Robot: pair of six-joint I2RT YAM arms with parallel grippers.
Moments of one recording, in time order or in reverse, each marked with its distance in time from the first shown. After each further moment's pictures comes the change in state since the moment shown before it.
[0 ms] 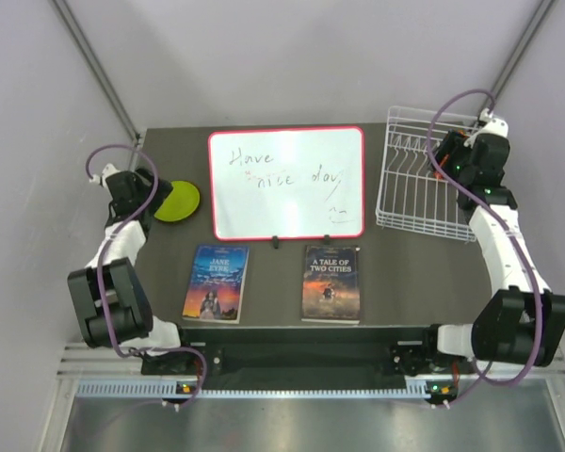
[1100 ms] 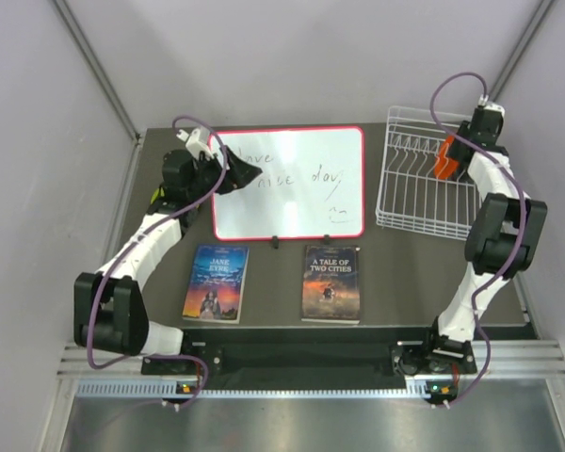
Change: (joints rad) left arm -0.448 -0.079 0.103 0.091 0.417 0.042; right arm -0.103 0.631 0.481 -0.070 0.142 -0.126
